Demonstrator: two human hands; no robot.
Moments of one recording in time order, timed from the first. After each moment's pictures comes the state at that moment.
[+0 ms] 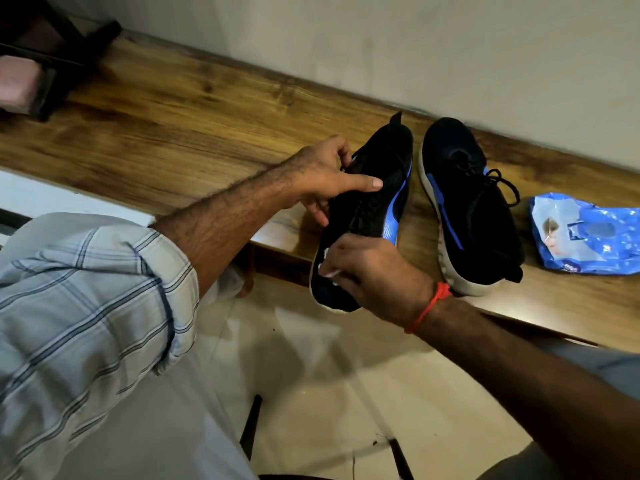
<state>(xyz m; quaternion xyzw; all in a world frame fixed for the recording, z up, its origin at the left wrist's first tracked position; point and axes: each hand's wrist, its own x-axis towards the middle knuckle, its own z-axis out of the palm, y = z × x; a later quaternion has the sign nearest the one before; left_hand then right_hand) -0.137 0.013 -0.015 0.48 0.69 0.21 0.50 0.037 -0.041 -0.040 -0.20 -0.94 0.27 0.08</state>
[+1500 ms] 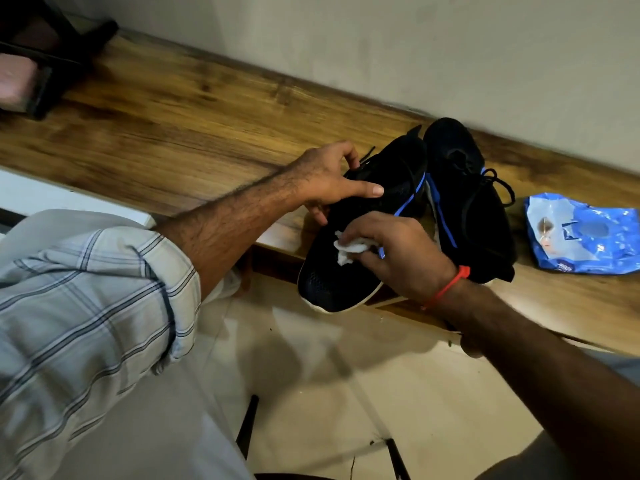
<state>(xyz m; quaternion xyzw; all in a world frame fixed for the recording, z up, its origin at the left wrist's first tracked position) -0.129 0.014 -0.020 0.51 0.70 0.20 0.46 0.058 -0.016 -0.033 -0.28 -0.90 0.29 0.12</state>
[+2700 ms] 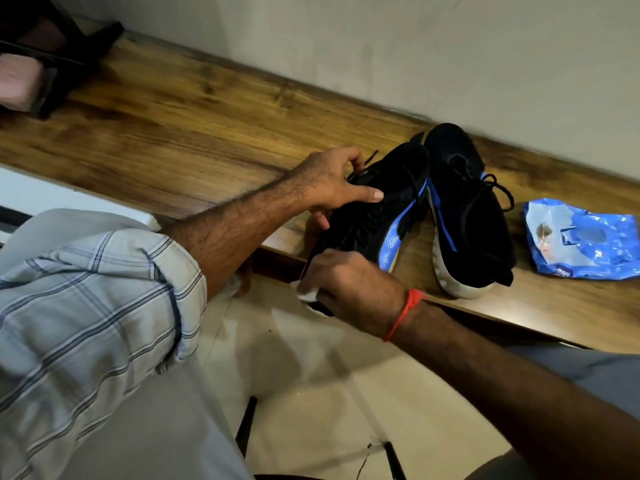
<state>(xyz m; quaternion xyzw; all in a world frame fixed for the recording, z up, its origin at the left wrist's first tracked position) -0.123 0.011 -0.020 0.52 0.70 0.21 0.45 0.019 -0.057 -0.038 -0.13 -0.95 0.29 0.04</state>
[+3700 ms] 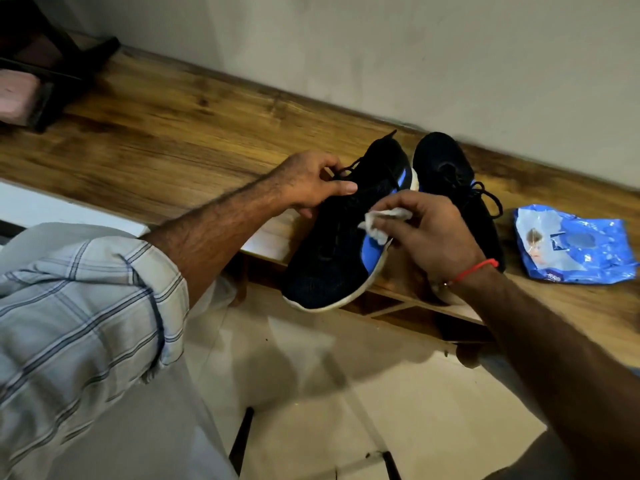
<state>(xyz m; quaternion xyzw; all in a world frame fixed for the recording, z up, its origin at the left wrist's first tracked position) -0.143 0.018 -0.019 0.52 0.70 0.21 0.44 0.077 0.012 -0.011 -0.44 -0.77 0.41 0.21</state>
